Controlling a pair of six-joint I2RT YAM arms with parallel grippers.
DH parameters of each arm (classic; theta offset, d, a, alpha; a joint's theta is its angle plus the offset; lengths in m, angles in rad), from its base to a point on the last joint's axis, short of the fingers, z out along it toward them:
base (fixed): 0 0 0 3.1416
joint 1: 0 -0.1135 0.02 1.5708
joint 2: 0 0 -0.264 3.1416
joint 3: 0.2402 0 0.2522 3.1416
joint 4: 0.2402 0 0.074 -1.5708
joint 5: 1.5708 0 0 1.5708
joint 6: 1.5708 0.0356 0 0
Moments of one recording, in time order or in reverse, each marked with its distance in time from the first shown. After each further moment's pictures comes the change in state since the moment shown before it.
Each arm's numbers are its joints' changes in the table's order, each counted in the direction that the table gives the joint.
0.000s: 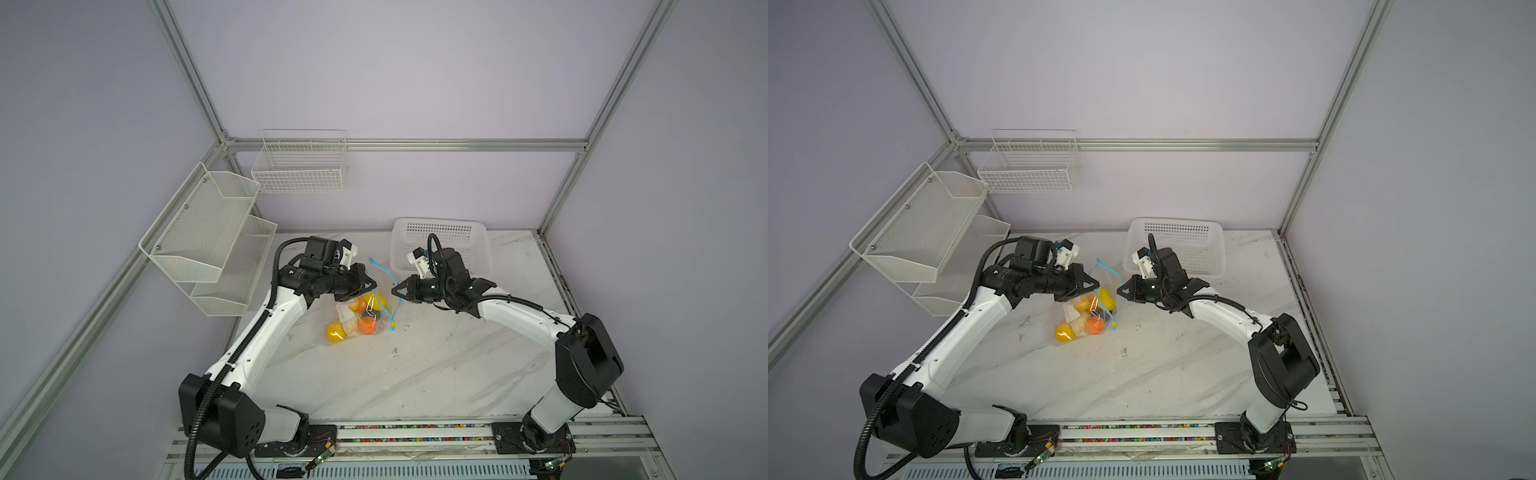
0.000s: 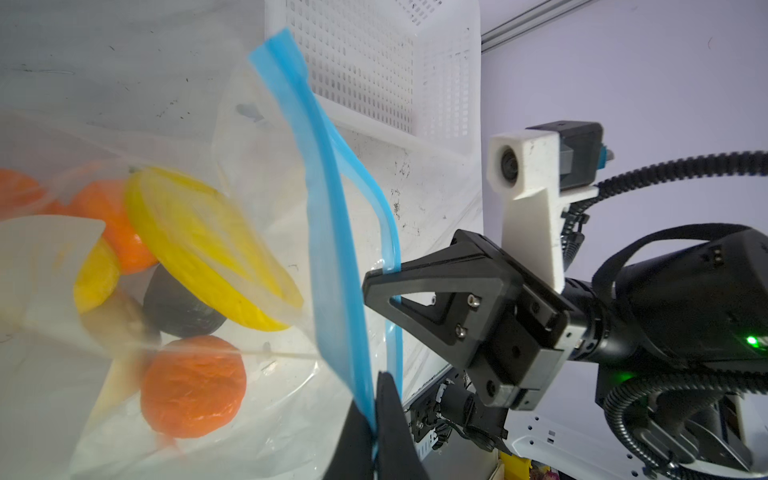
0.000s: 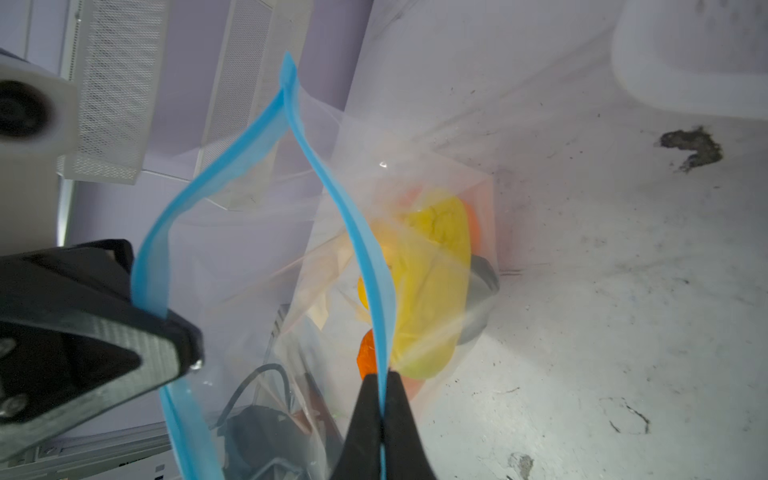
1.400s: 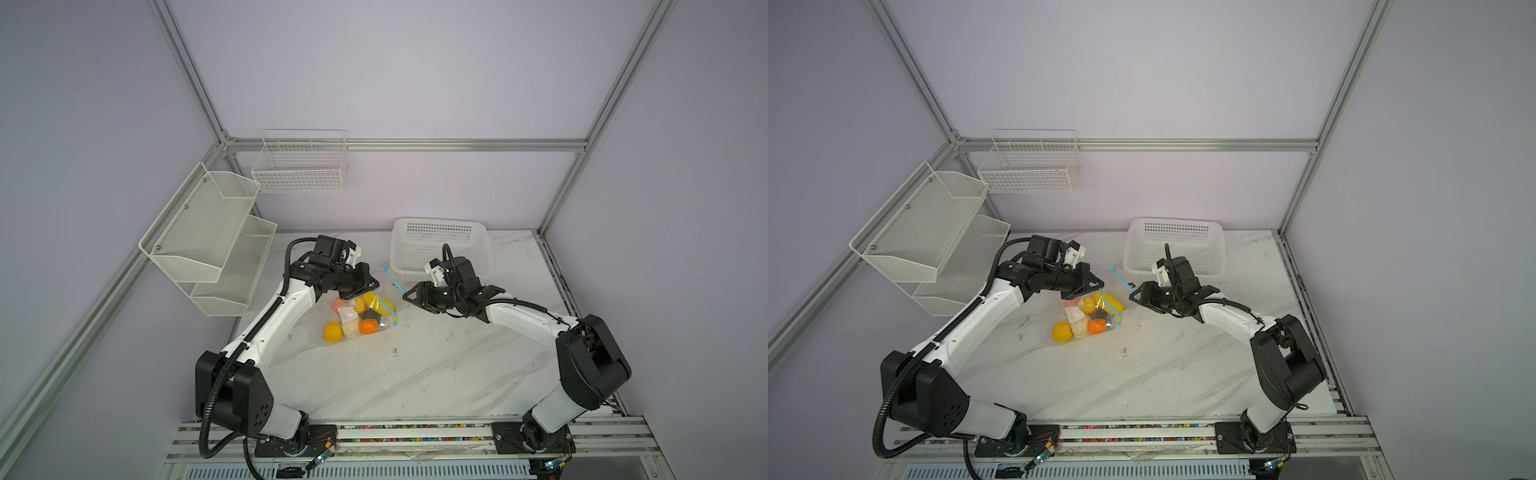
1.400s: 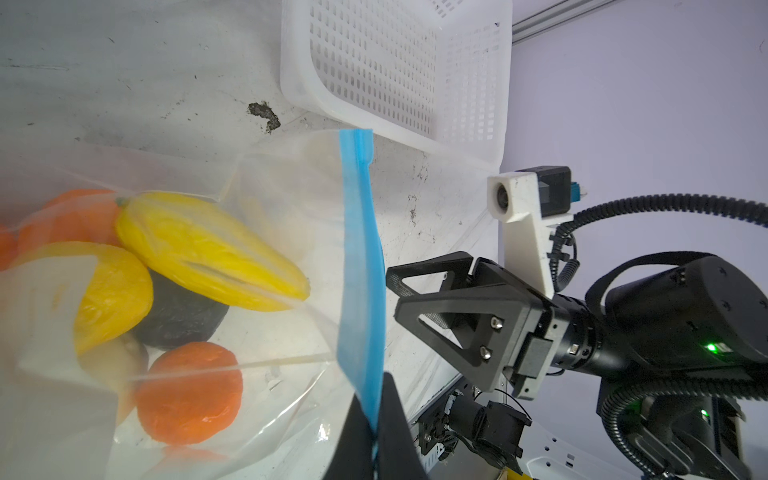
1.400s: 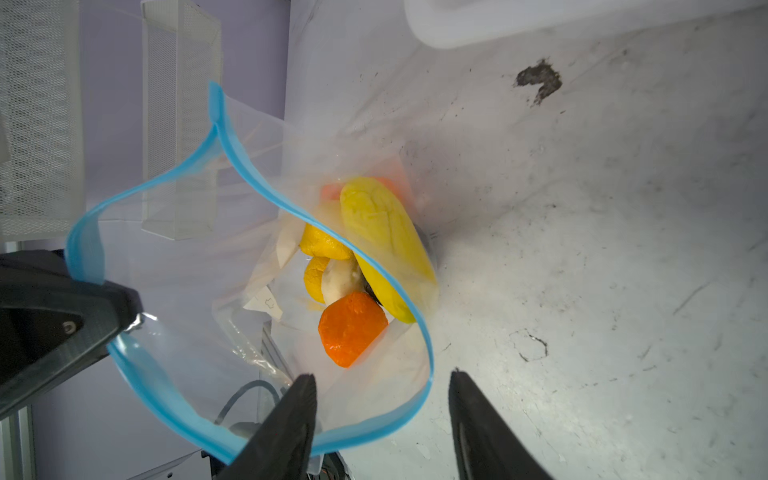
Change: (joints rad) left arm 0.000 0.105 -0.002 -0.055 -0.009 0.000; right arm 0.076 -0.009 -0.153 -0.010 0.004 0.089
